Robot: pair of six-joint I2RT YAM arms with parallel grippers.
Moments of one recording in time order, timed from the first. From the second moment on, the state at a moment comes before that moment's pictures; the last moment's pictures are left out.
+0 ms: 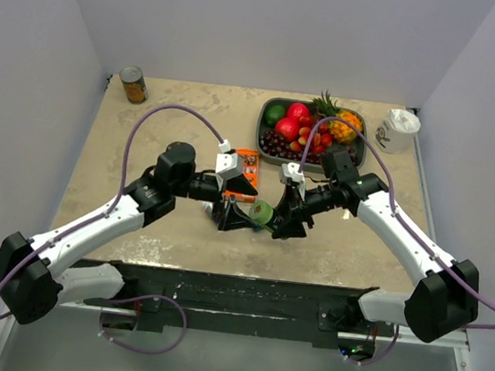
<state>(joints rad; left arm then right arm) -0.67 1.14 0.83 0.05 0.85 -0.03 0.46 1.31 1.04 -0.82 -1.14 -0.71</state>
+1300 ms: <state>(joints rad) -0.74 1.12 0.79 0.10 0.26 -1.01 0.46 1.14 1.02 -0.68 -0.49 -0.73</state>
